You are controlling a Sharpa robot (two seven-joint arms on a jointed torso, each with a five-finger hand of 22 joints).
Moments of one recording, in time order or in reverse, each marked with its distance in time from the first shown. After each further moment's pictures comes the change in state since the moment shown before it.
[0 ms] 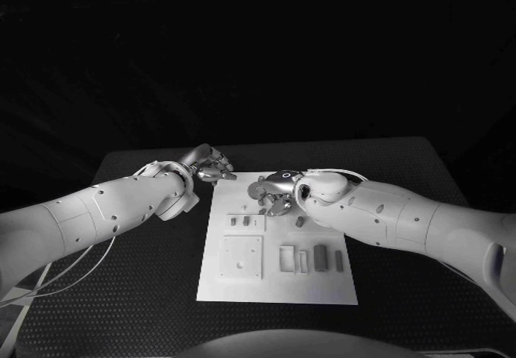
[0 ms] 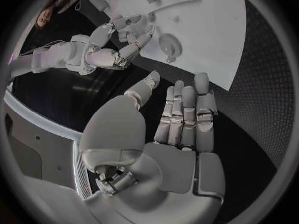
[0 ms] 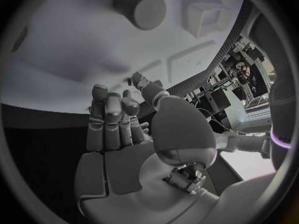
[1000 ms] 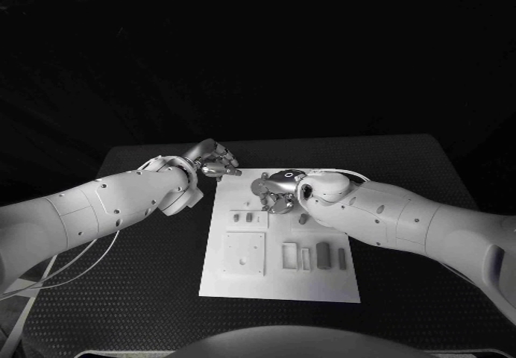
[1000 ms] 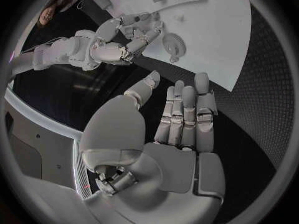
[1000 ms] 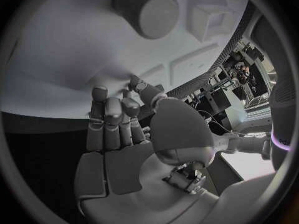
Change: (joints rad) left arm 0.009 -0.007 0.000 0.023 0.011 0.001 0.001; left_hand -0.003 0.003 0.000 0.000 0.000 -0.004 0.004 0.000 0.000 -0.007 0.000 0.008 0.006 -0.002 0.002 0.000 0.000 0.000 -0.002 0.002 0.000 0.000; right arm -0.014 0.015 -0.003 -0.030 -0.003 -0.006 0.007; right_hand -0.006 0.046 0.018 -0.001 -0.001 0.004 -0.004 -0.004 -0.003 0.000 0.000 0.014 0.016 -0.001 0.003 0.031 -0.011 -0.001 -0.004 -0.003 0.025 0.000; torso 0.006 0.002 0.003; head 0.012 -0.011
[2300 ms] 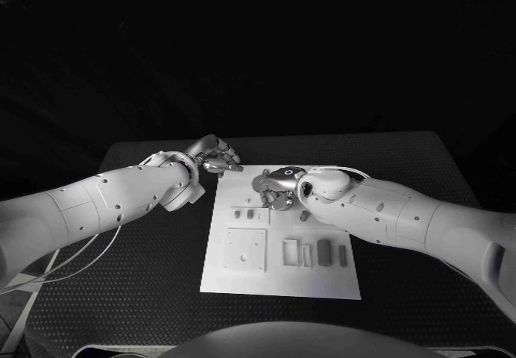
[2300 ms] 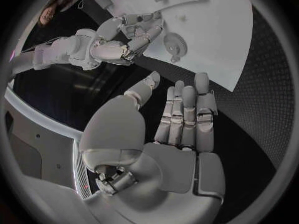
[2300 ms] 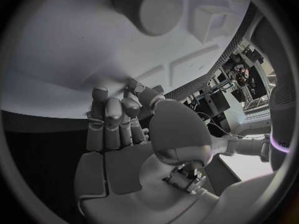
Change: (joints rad) left arm 0.004 -0.001 0.000 0.005 0.002 0.004 -0.003; left_hand 0.000 0.008 0.006 0.006 0.000 -0.009 0.002 0.000 0.000 -0.012 -0.002 0.012 0.008 0.002 -0.002 0.000 0.000 0.000 -0.002 0.002 0.004 0.001; right arm 0.000 0.008 -0.004 -0.005 -0.018 -0.002 0.006; right_hand -0.016 0.045 0.012 0.001 0.000 0.003 -0.003 0.032 0.011 -0.002 -0.002 0.004 0.008 -0.013 -0.003 0.030 -0.016 0.007 -0.008 -0.007 0.025 0.000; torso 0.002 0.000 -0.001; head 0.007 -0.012
